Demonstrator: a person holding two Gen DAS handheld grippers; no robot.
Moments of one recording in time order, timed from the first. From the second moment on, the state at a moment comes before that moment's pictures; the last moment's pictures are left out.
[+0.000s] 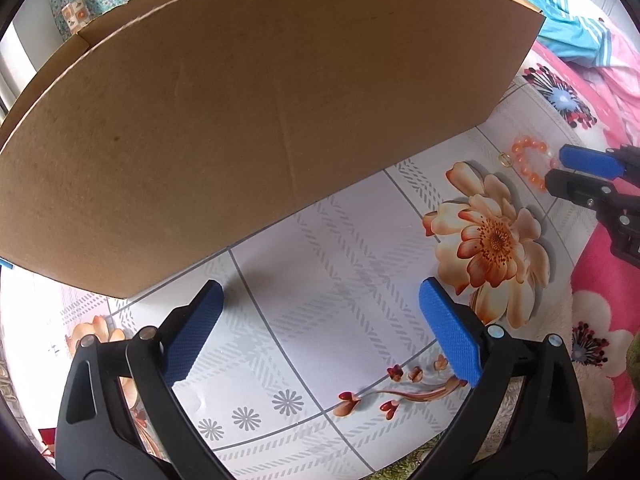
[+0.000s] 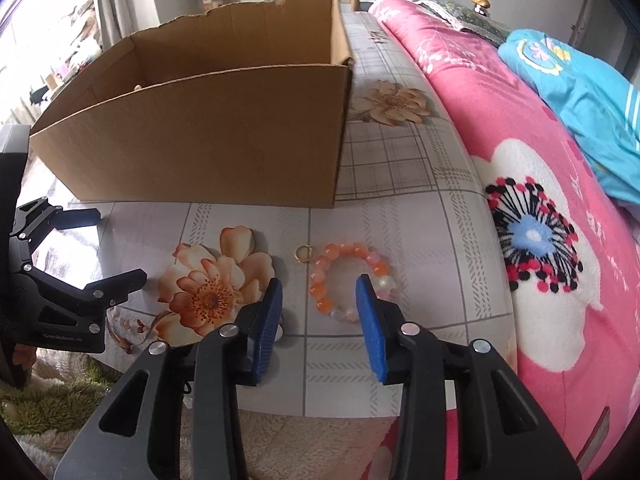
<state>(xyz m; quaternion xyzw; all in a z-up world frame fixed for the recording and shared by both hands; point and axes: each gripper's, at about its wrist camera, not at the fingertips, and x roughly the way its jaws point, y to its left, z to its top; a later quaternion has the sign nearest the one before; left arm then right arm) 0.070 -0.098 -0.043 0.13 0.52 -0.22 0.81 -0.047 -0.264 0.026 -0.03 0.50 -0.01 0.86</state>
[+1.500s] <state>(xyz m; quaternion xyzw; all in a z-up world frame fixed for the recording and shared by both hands) 0.053 -0.006 -0.045 0.10 0.49 -0.18 0.85 -0.023 -0.226 0.002 0.10 0.56 0.11 0.81</state>
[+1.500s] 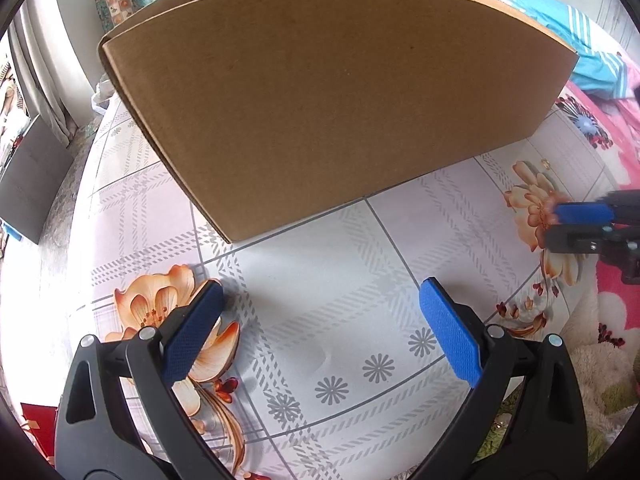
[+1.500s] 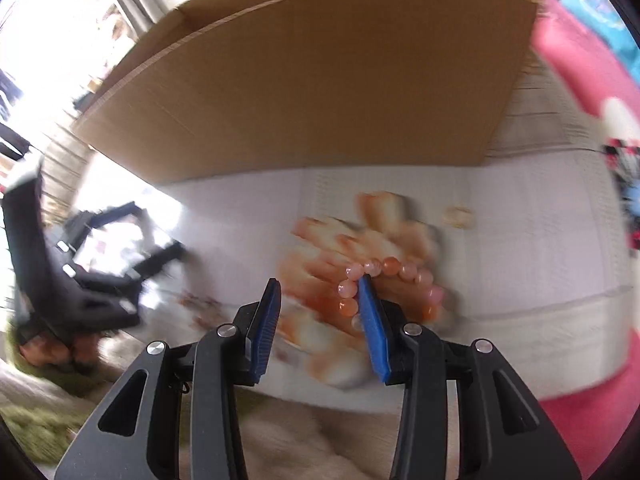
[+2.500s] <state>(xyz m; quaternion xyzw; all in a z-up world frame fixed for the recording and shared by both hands) -0.020 -0.098 0.003 0.19 0.38 -0.36 0.83 -0.061 -0.281 0.038 0.13 0.44 0.00 0.89</state>
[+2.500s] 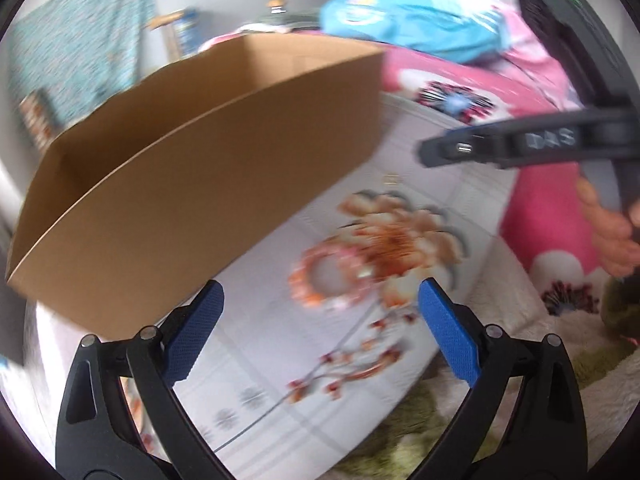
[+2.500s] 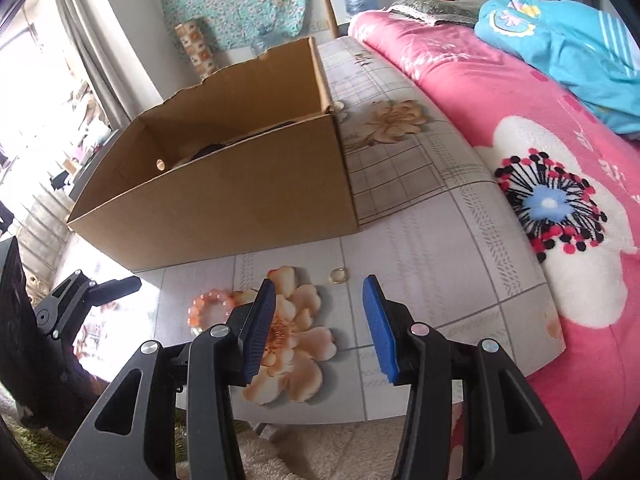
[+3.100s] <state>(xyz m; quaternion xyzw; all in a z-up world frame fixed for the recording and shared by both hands) -0.001 -0.131 -0.024 0.22 0.43 -0.37 0.79 -0.052 -0.290 0.024 0.11 0.44 0.00 0.89</state>
